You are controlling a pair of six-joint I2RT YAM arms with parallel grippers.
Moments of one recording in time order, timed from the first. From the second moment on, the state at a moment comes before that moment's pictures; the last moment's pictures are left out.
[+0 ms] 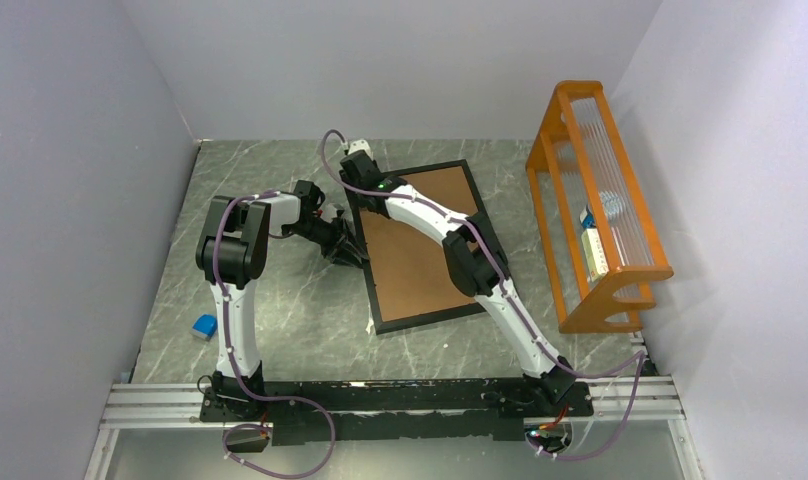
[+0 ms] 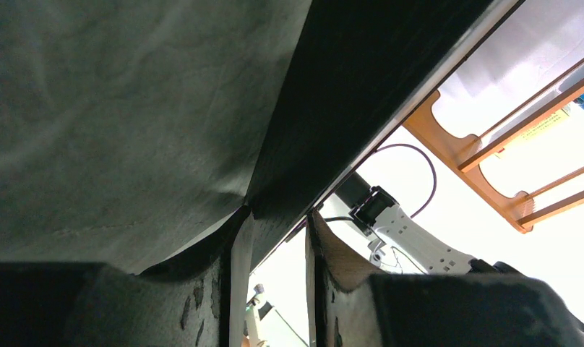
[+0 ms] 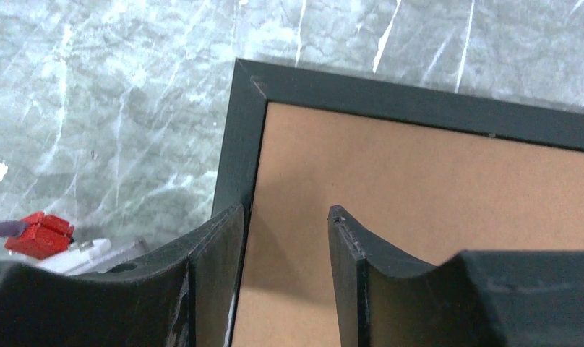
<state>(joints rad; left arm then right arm) -0.20 2.17 1.35 -0.60 0.88 -0.62 0.73 2.55 2.23 -0.38 0.31 0.22</state>
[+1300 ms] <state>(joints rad) -0.20 2.17 1.34 -0.59 0.89 -0.62 0.72 2.49 2.07 -0.25 0.25 0.15</state>
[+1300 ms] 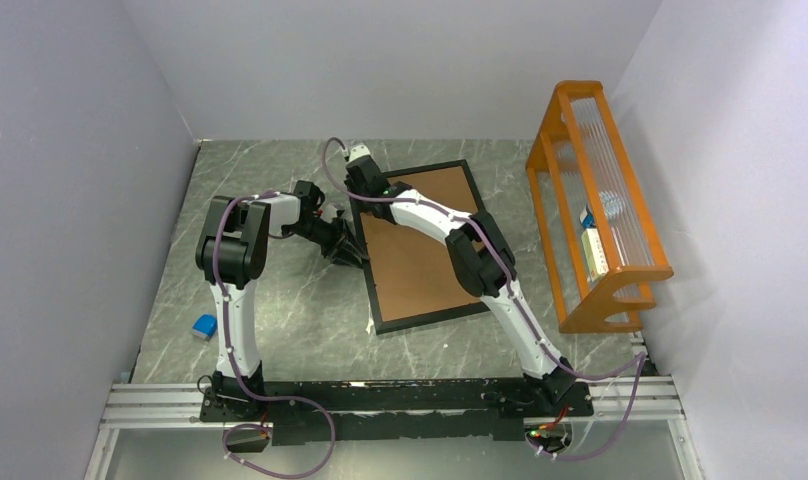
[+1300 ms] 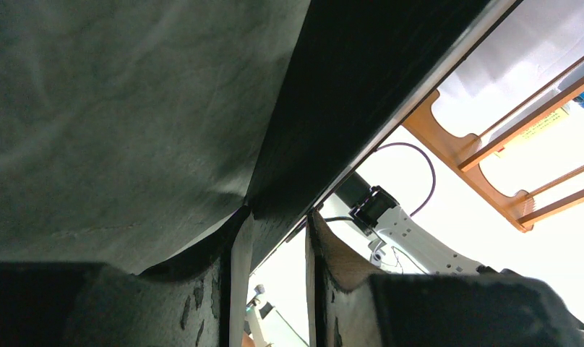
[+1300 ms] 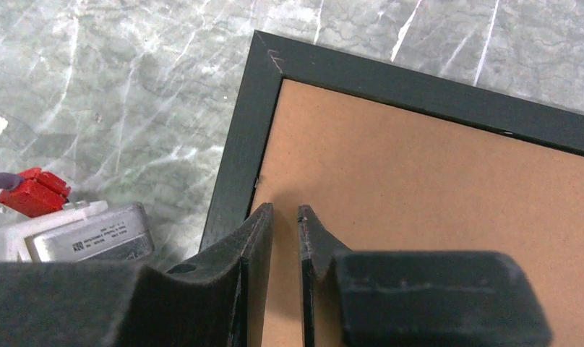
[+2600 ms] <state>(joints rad) -0.14 2.19 1.48 -0.37 0.71 -0.74 0.65 2.55 2.22 -0.35 0.04 0.24</state>
